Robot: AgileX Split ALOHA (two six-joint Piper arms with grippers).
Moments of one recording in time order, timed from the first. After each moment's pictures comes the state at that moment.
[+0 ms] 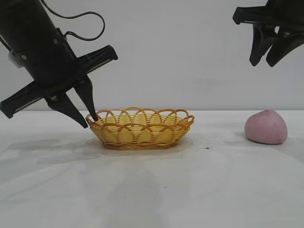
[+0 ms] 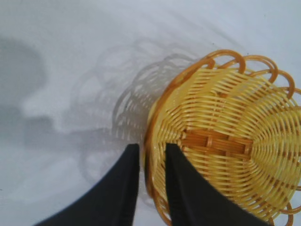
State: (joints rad) left arm -0.45 1.86 -0.92 -1.03 0.07 0.11; right arm 0.22 1.72 -1.10 0.09 0.37 -0.01
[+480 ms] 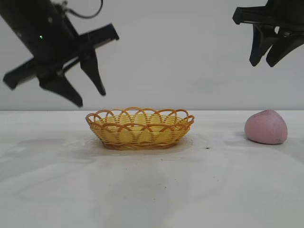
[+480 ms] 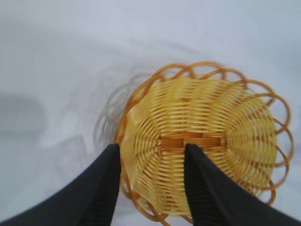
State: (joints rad) left arm -0.44 1.73 -0.92 -0.95 0.07 0.42; right arm 0.22 1.72 -1.10 0.09 0.38 -0.01
